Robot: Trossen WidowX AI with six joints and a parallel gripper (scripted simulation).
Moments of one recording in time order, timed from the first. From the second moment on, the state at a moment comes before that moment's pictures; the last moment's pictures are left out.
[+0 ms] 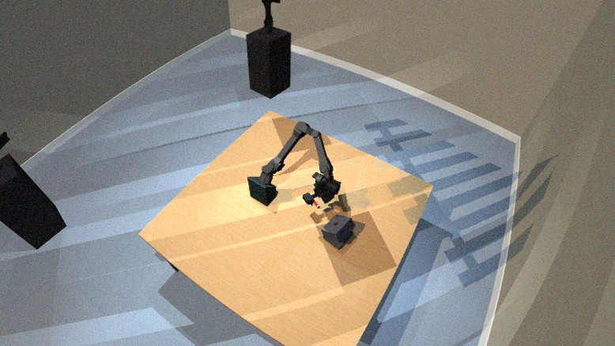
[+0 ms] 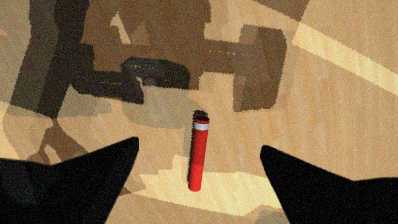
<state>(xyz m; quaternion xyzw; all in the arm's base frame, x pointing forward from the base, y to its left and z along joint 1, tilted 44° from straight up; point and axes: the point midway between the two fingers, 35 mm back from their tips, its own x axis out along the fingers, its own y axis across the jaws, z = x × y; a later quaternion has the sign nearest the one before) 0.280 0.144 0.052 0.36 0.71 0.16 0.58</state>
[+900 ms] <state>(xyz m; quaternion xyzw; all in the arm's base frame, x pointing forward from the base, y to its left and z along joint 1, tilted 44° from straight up) 0.274 0.172 0.024 0.36 0.71 0.17 0.58</state>
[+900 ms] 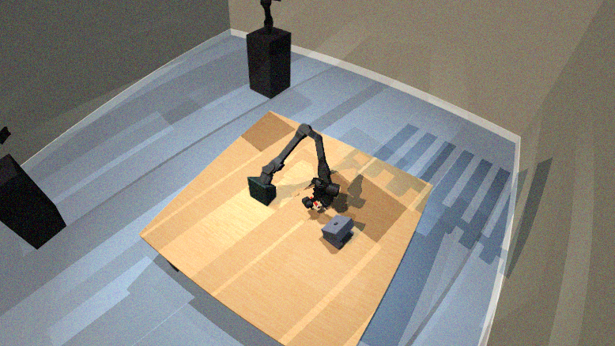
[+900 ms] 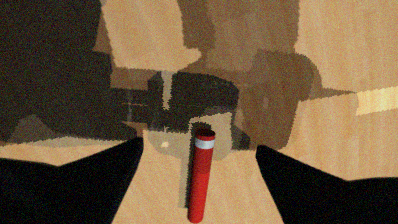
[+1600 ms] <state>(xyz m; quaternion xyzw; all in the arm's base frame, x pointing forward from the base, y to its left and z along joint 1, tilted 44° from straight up) 0.273 0.173 0.023 0.36 0.71 0.17 0.58</state>
